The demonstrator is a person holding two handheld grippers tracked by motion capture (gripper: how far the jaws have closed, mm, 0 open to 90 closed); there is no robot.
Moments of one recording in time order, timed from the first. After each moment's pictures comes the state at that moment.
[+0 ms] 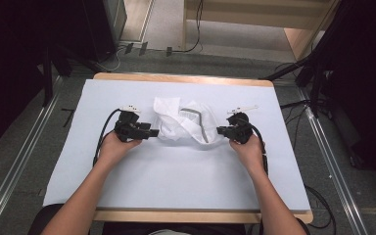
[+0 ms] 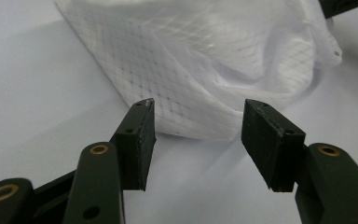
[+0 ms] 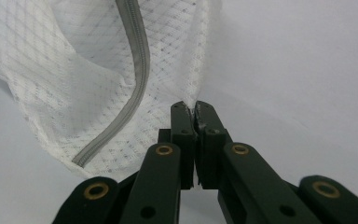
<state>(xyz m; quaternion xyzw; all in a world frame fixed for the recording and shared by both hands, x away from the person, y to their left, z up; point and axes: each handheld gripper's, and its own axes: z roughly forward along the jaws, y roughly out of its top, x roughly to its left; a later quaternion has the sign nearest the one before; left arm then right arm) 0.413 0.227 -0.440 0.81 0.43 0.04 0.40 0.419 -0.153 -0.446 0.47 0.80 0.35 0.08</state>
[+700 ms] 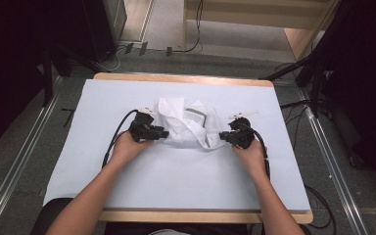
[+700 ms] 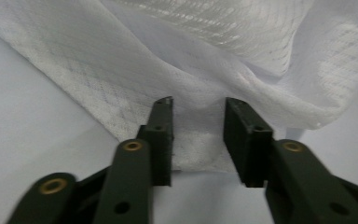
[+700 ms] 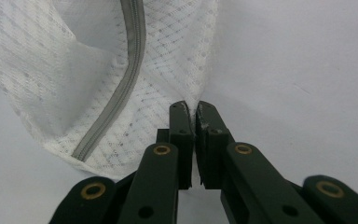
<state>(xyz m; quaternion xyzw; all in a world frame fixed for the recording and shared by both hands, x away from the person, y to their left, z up) 0.423 0.190 -0.462 0.84 0.39 0.05 0.37 0.412 -0.158 -0.459 0.48 0.81 0.34 0.08</state>
